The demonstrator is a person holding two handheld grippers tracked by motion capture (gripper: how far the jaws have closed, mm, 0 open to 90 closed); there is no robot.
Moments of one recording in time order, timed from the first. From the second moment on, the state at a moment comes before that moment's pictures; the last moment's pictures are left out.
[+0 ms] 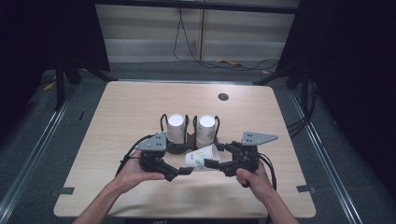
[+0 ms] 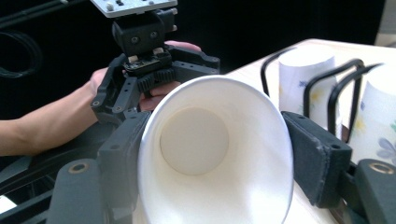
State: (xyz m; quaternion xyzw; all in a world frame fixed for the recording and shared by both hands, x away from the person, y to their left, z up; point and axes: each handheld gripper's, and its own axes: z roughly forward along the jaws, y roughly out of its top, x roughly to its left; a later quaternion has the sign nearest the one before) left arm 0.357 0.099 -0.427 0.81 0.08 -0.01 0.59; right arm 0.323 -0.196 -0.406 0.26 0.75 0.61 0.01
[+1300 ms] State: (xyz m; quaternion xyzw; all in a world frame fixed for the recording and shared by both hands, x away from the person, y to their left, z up) left arm 0.369 0.118 -0.437 0.83 0.16 0.00 0.54; right arm 0.348 -0.242 -0.406 0.46 0.78 0.40 0.13
